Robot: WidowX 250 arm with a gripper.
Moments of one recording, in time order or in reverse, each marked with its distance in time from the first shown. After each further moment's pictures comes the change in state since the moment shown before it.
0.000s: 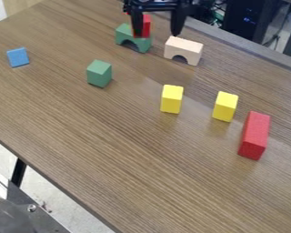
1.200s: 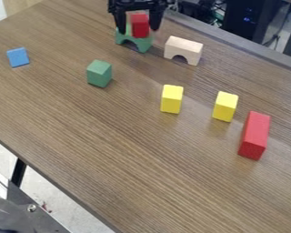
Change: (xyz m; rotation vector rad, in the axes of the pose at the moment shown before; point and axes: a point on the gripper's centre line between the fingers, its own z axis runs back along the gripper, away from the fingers) arm 0.060 0.020 -0.037 0.018 0.041 0.115
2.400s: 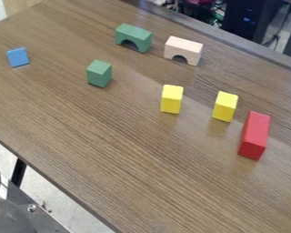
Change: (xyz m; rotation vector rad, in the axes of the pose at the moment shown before) arm -0.117 -0.075 0.112 -0.292 -0.167 -0.475
